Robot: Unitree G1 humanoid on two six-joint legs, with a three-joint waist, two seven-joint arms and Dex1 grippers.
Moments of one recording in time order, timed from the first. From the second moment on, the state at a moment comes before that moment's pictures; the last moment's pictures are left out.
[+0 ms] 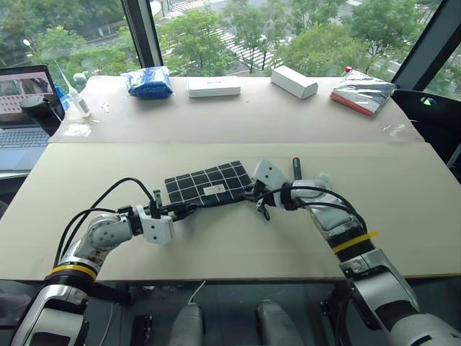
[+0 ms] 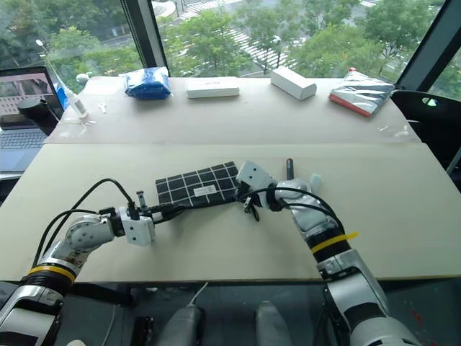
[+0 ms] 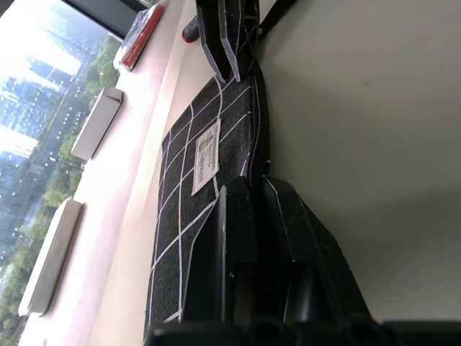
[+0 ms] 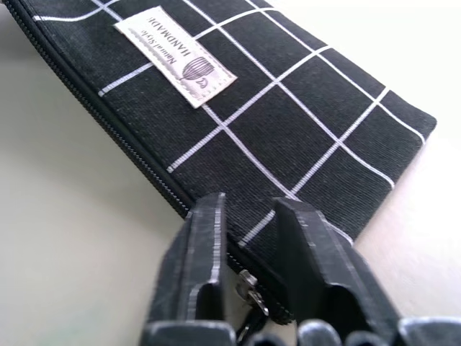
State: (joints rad) left arm -0.40 0.68 -0.19 0.58 0.12 -0.93 -0.69; right arm -0.71 -0.37 0.27 0.34 0.03 0.36 0.87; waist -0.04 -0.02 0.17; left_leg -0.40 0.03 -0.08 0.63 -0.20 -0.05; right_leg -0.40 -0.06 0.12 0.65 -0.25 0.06
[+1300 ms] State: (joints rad) left arm -0.30 0.51 -0.09 0.17 -0.07 -0.31 -0.64; right arm -0.81 -0.40 -0.05 0.36 0.37 0.60 0.86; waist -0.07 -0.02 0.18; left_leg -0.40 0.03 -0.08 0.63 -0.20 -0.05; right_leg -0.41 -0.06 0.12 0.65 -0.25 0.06
